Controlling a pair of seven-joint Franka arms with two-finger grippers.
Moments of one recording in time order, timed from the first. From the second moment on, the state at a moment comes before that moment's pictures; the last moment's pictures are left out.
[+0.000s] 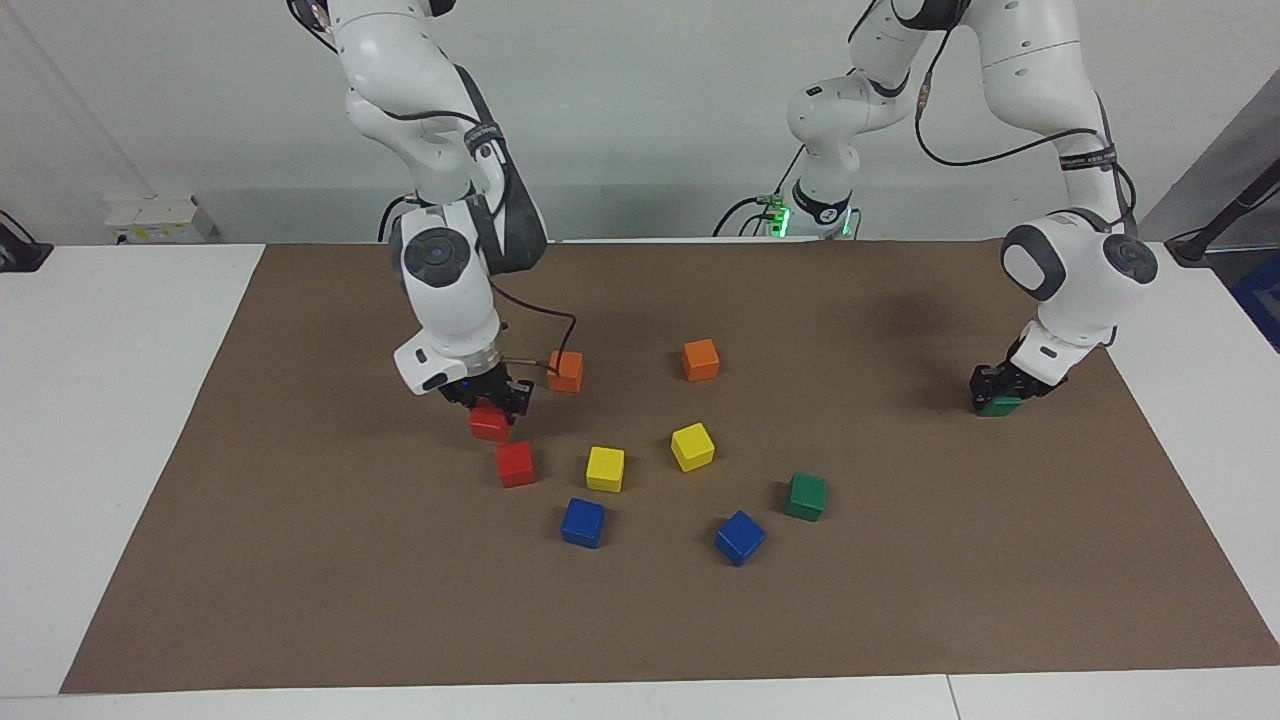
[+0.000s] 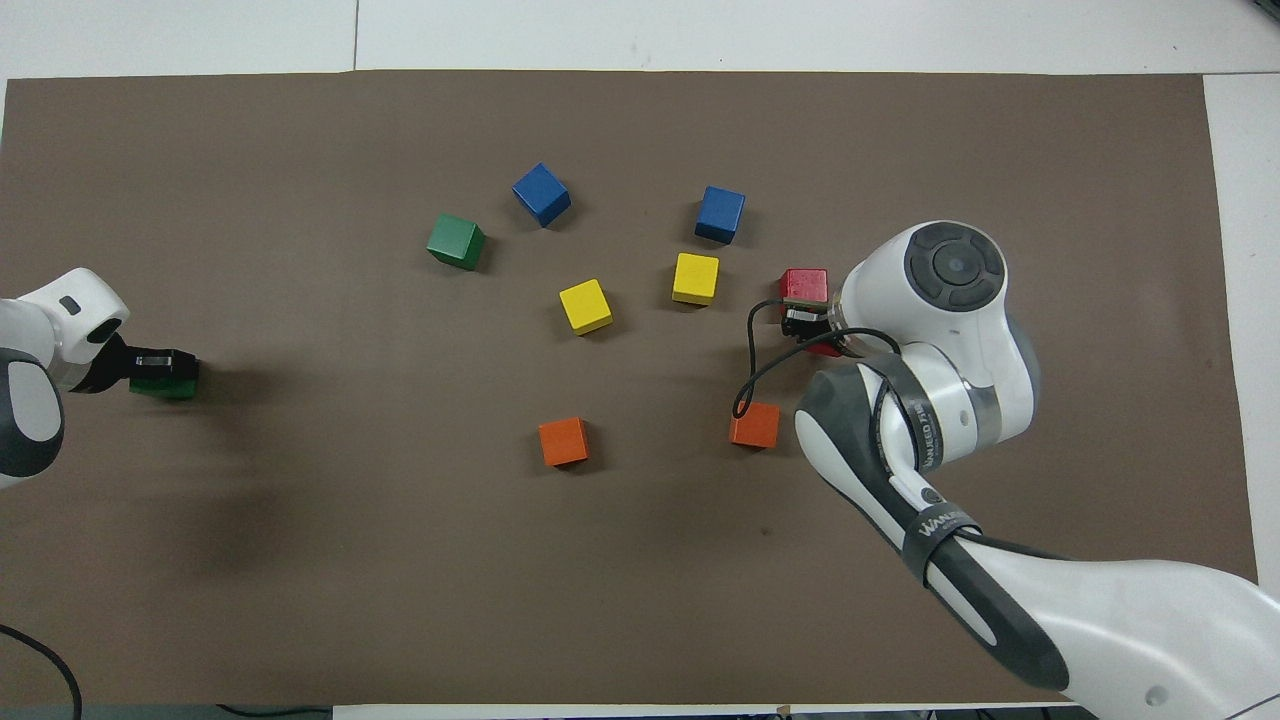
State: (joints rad) left arm 0.25 0.23 -0.02 -2.13 -0.03 2.39 0.33; right arm 0.16 0.25 0.06 -1.84 -0.03 2.08 0.43
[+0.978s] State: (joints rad) left arm 0.10 0.23 -0.04 -1.87 -0.03 2.20 0.10; right arm -0.16 0.26 0.06 -1.92 0.06 2.22 -0.22
